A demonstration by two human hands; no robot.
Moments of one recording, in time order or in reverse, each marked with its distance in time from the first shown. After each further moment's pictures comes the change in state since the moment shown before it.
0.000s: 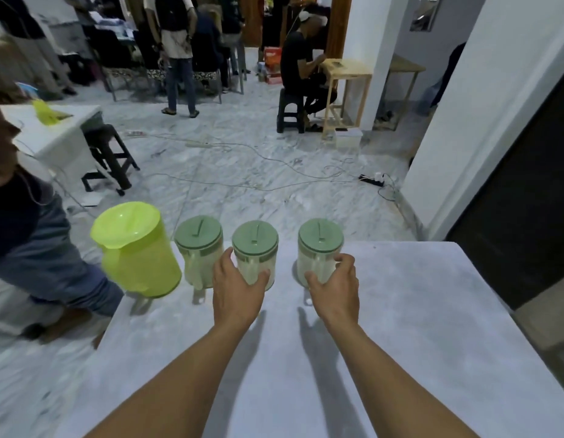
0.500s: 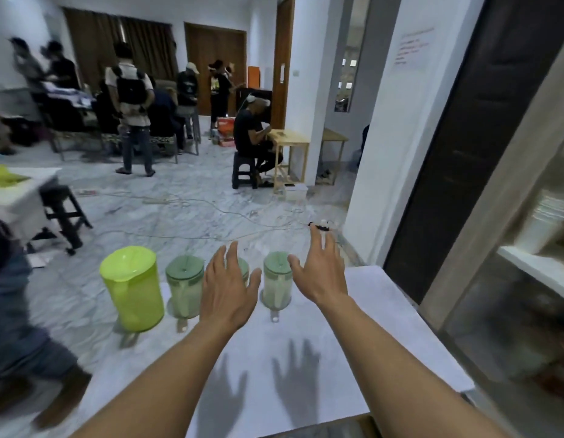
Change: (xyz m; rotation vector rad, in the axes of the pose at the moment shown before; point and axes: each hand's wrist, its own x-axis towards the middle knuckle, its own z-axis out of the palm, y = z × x) left_hand -0.088 0.080 -0.108 0.207 -0.066 0.502; right_hand -0.099 -0.096 -0.149 -0.279 0.114 -0.281
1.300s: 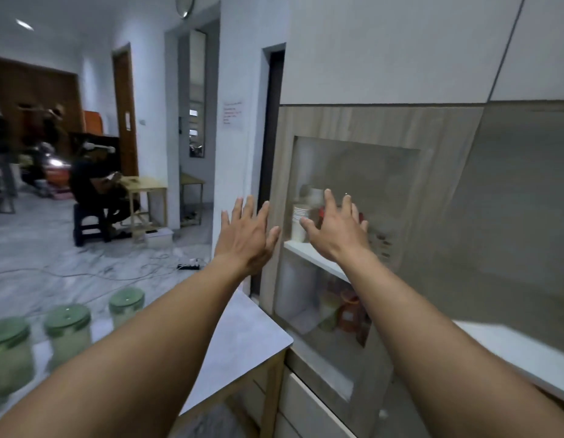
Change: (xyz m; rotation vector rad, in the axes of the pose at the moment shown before) left_hand -0.142 0.365 -0.053 0.066 -0.079 0.758; right_hand -0.212 0.108 -0.385 -0.396 0.407 0.351
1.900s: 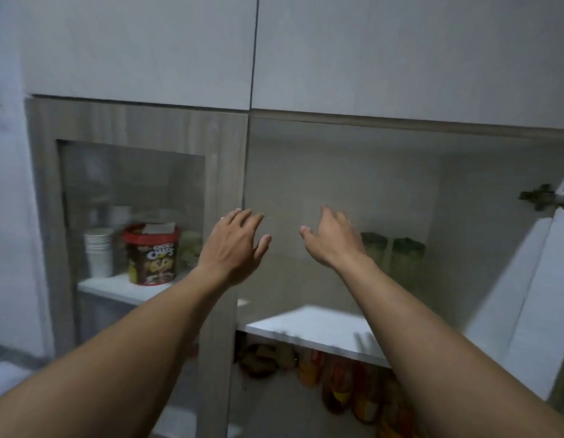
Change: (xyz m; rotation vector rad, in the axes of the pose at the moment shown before) left_hand 0.079 0.323 0.078 -0.350 0.135 0.608; right_hand -0.030 0.280 -0.168 -0.199 0.228 0.480
